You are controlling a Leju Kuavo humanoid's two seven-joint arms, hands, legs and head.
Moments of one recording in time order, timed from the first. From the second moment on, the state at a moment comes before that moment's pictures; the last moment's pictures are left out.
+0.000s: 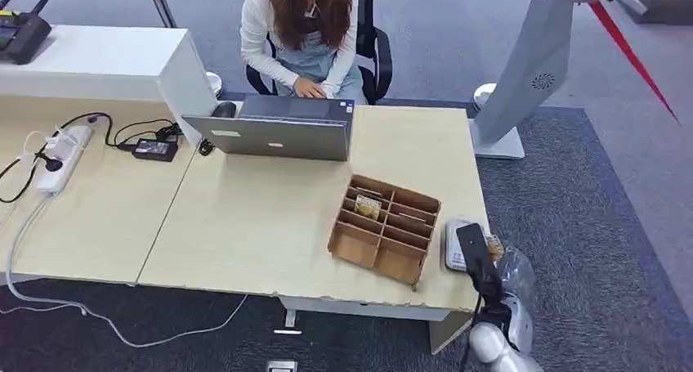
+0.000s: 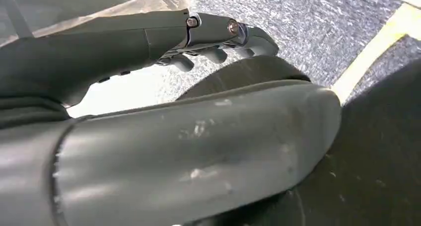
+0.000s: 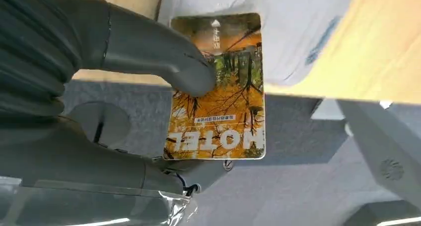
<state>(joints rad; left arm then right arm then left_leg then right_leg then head) -0.12 -0.05 -0.93 -0.23 -0.16 0.10 0.29 -0.28 -0.15 0.49 -0.94 0.55 -0.65 0.43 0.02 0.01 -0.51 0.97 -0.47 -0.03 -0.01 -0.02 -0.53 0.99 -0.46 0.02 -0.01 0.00</state>
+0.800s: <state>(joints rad) -0.12 -0.05 -0.93 -0.23 -0.17 0.09 0.29 -0.31 -0.16 0.47 -0.81 0.55 -0.67 0.42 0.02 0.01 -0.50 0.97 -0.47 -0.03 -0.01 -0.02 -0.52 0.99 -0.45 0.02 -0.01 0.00</state>
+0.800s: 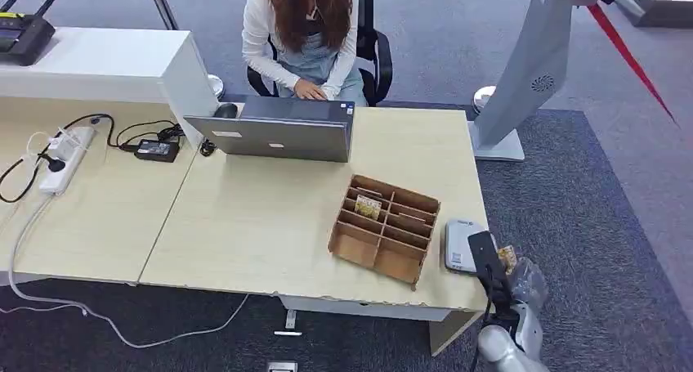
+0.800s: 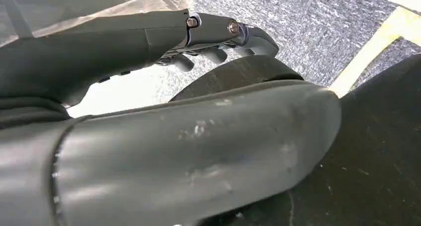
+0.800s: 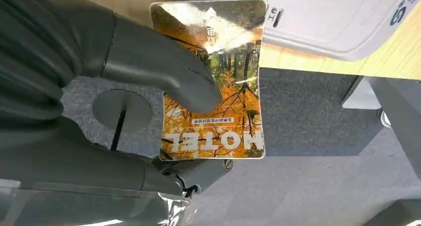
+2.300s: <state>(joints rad) -0.13 -0.08 -0.95 -0.23 -0.25 0.06 0.22 -0.91 0.06 0.68 -1.23 1.00 -0.37 0.45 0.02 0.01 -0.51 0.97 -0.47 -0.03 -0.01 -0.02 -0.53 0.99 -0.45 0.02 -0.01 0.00</state>
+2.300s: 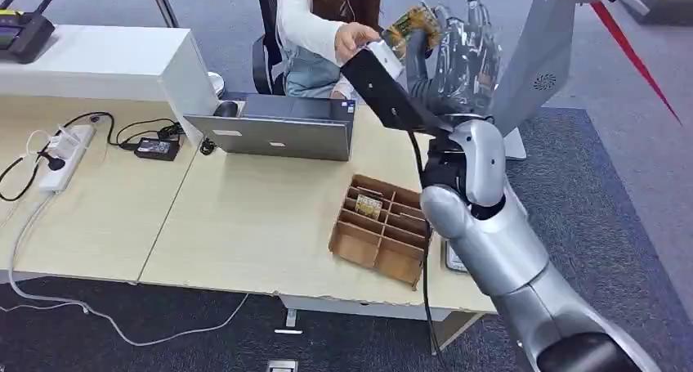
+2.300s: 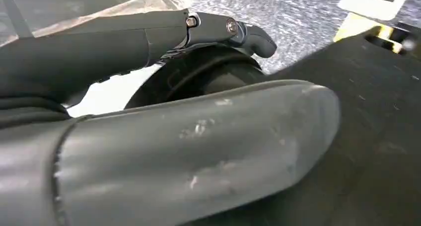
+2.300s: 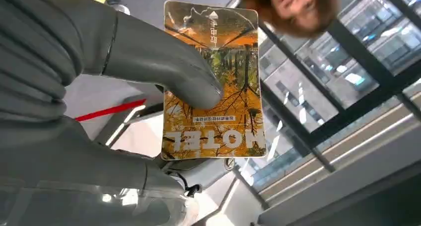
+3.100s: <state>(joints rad) -0.13 -0.08 -0.98 -0.23 -0.28 0.05 0.21 -1.00 0.33 0.82 -0.78 0.95 -0.40 0.40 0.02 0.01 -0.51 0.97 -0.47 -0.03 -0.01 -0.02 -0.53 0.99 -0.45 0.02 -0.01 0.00</state>
